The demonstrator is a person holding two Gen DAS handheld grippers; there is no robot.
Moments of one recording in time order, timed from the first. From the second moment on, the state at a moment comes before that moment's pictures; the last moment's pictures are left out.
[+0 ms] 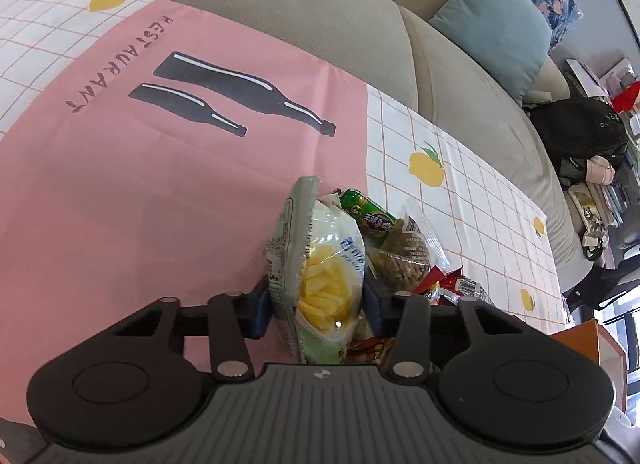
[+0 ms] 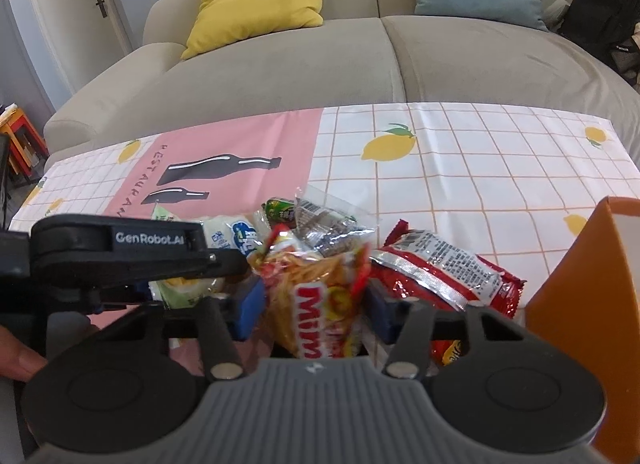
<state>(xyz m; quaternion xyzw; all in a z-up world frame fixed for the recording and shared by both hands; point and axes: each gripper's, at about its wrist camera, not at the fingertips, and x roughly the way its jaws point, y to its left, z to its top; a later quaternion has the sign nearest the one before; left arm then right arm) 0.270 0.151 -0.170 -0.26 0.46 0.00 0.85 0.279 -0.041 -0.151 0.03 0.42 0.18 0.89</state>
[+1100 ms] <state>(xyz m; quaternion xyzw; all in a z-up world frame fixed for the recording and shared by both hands) 0.137 0.105 -0.048 -0.14 0.43 -0.01 0.89 0.187 -0.083 -0.053 0.03 0.38 0.19 0.90</state>
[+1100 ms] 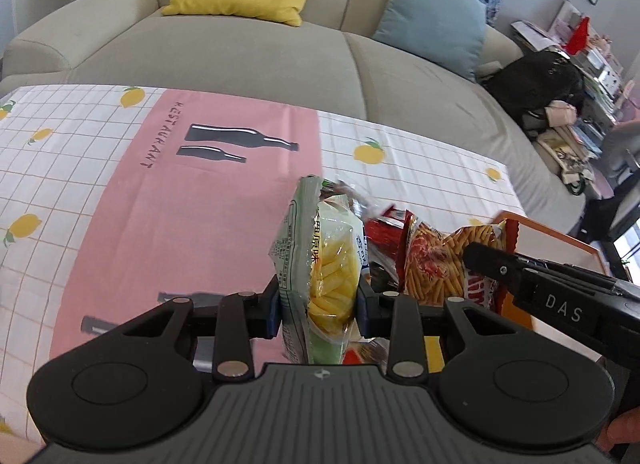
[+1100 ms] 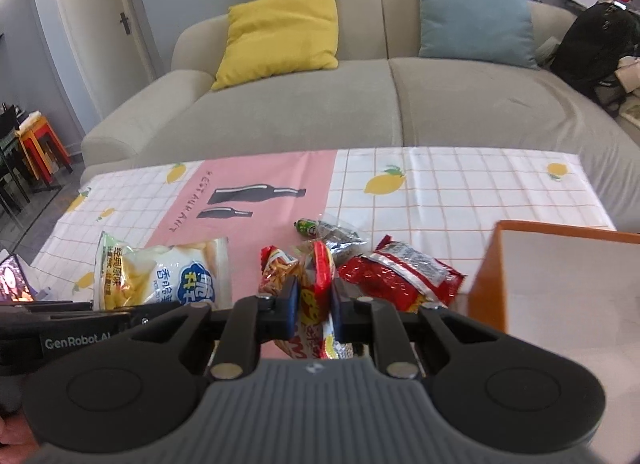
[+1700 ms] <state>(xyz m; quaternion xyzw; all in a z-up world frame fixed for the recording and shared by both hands) 0.127 -0.021 0.006 -0.07 0.41 -0.17 0.89 0.125 -0.229 0.009 0.07 0.33 0.14 0.93</state>
